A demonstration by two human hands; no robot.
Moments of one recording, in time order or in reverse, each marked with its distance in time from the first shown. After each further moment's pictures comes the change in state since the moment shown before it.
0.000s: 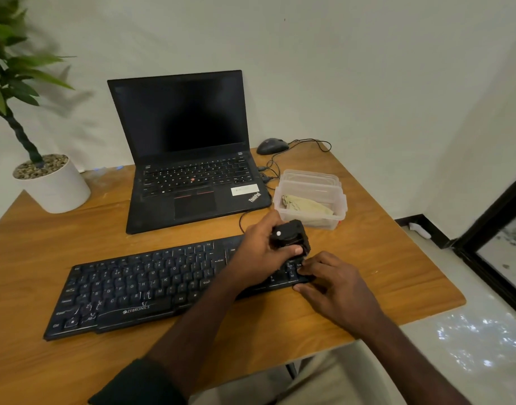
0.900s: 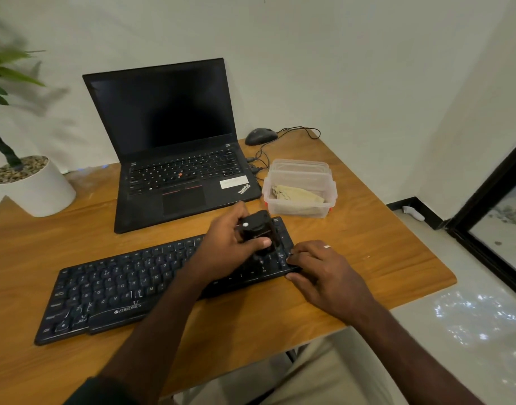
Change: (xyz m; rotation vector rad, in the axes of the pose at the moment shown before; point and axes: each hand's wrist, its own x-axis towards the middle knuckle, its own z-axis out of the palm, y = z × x) left_hand -0.013 0.004 -0.032 0.079 0.015 -0.116; right_hand 0.001 -0.003 0.003 -0.144 -0.008 -0.128
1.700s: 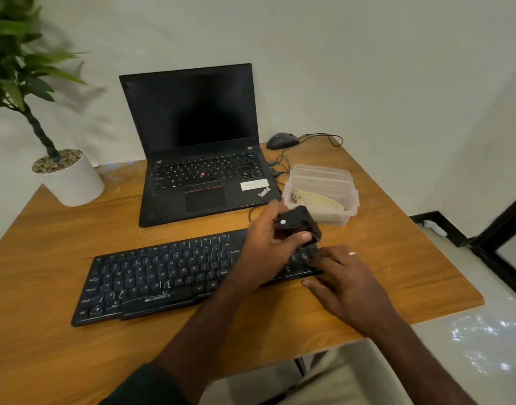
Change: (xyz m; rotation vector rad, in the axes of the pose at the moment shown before) left_hand -0.001 0.009 0.032 -0.232 0.151 0.138; right_hand -0.002 0.003 0.000 -0.028 -0.026 0.083
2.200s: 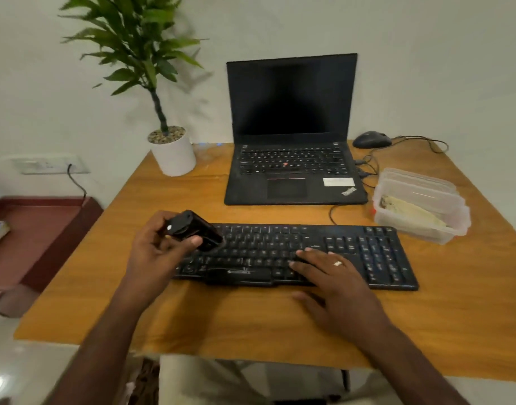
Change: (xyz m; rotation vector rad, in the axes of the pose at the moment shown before) left_hand -0.136 0.006 -0.220 0.279 0.511 -0.086; right_hand 0.048 -0.096 0.077 -0.036 -0.250 -0.188
